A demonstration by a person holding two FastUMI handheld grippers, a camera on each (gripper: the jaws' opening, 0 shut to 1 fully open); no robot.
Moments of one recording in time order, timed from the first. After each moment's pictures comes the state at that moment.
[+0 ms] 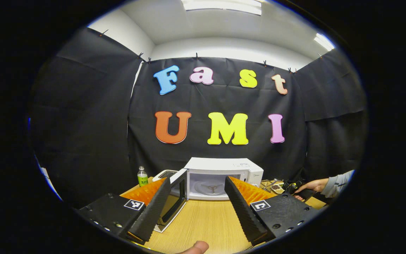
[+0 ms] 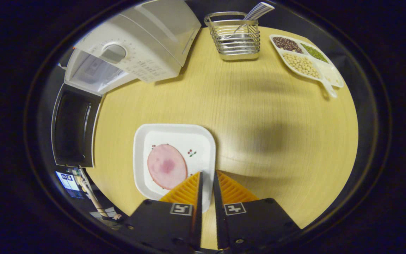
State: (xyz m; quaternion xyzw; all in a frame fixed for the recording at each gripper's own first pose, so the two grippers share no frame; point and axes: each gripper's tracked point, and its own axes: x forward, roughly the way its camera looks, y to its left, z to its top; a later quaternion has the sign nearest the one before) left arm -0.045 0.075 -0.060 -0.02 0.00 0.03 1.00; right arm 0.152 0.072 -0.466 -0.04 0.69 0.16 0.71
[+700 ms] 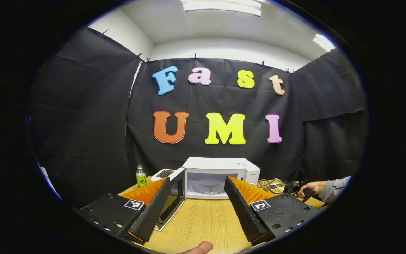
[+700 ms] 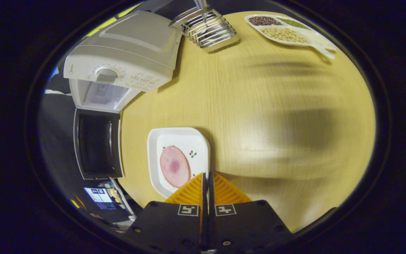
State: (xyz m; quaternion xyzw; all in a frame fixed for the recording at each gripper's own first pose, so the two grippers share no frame) left arm -0.060 0.070 -0.059 -0.02 0.00 0.02 1.00; right arm 0.129 0.085 -0.464 0.15 0.70 0.20 0.67
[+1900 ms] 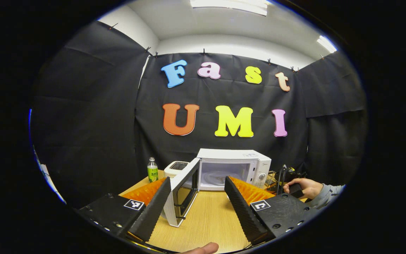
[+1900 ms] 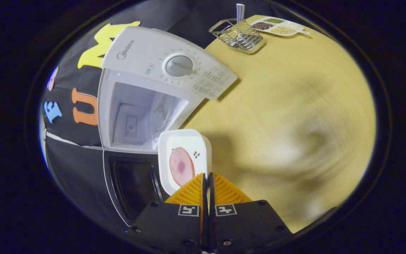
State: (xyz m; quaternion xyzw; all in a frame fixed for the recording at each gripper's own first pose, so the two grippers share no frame) left arm -0.083 0.145 -0.098 -0.03 0.03 0.03 1.00; right arm 0.149 0.279 -0.435 0.33 0.56 0.09 0.75
